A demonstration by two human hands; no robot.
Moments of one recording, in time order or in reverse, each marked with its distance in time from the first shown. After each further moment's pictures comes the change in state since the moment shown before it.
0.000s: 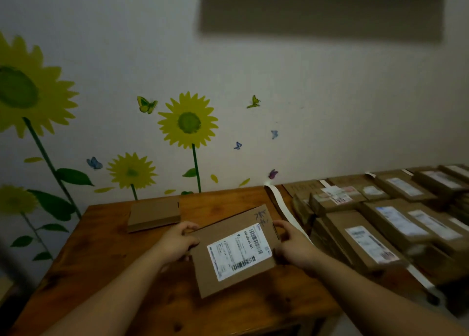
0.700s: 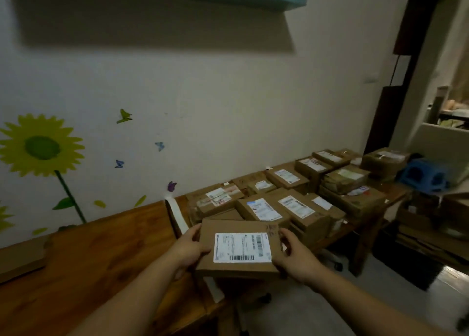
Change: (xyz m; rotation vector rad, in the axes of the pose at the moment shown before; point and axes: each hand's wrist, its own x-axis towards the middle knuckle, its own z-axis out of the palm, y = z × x) left_hand -0.045 0.144 0.357 0.021 -0.295 0.073; right_hand -0.134 0.143 -0.301 -0.070 0.321 0.016
